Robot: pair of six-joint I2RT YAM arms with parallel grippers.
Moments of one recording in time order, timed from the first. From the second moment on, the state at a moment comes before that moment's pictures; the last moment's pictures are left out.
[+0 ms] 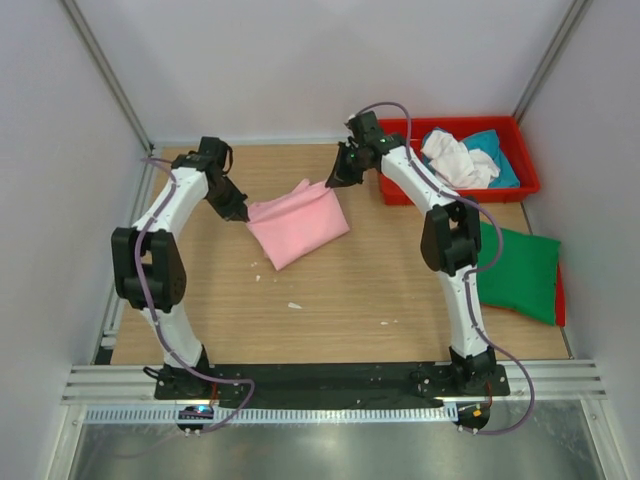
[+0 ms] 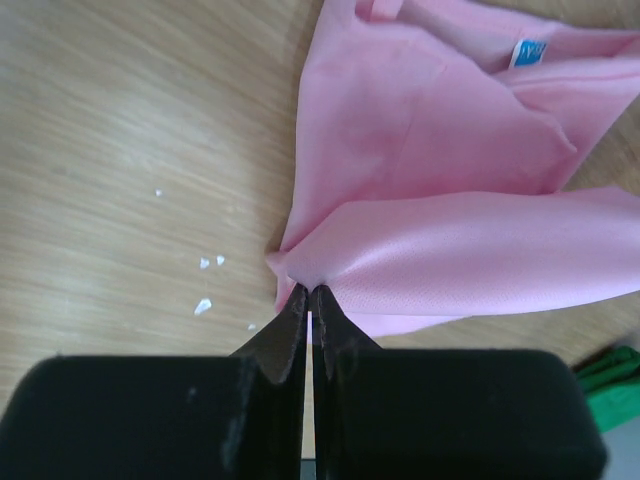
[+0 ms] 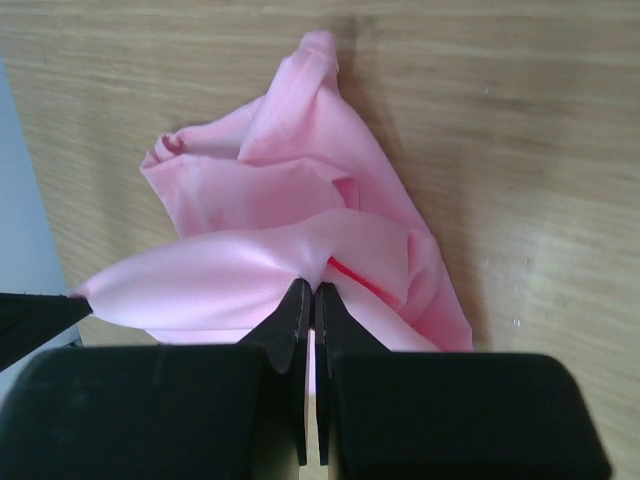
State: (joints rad) left arm -0.13 1.82 1.57 -0.97 0.09 -0.82; right arm 0.41 2.28 2.15 -0.76 -0.31 0.57
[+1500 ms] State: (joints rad) left arm -0.15 2.05 1.56 -0.40 0.30 -0.89; right arm 0.41 2.39 2.07 -0.41 -0.48 0.37
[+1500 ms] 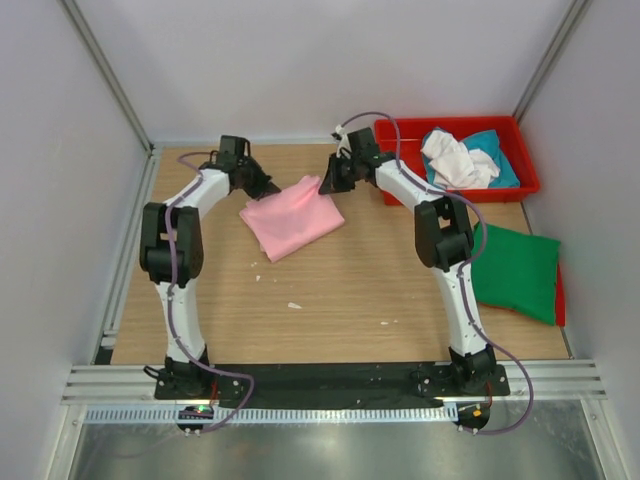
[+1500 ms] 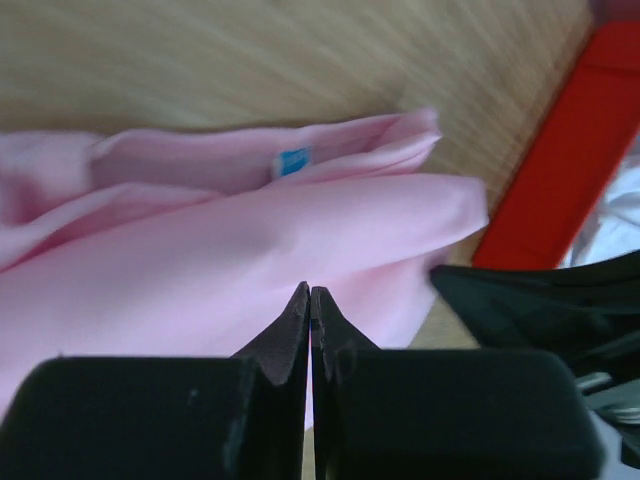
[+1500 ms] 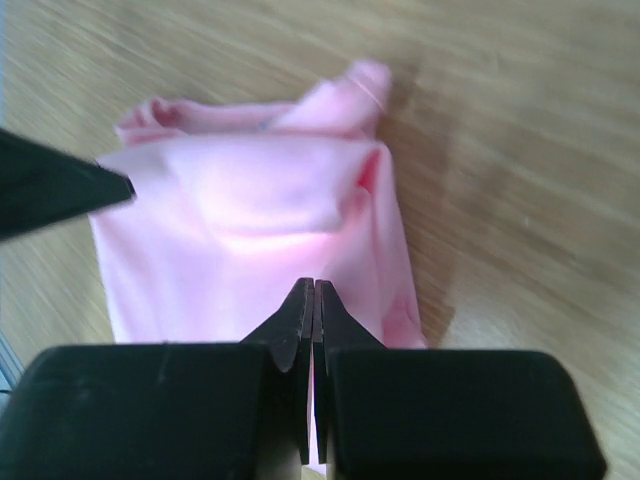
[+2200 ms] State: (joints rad) left arm -0.31 2.28 1.67 0.11 0.39 -1.05; right arm 0.39 2.38 1.90 -0.42 -0.41 0.40
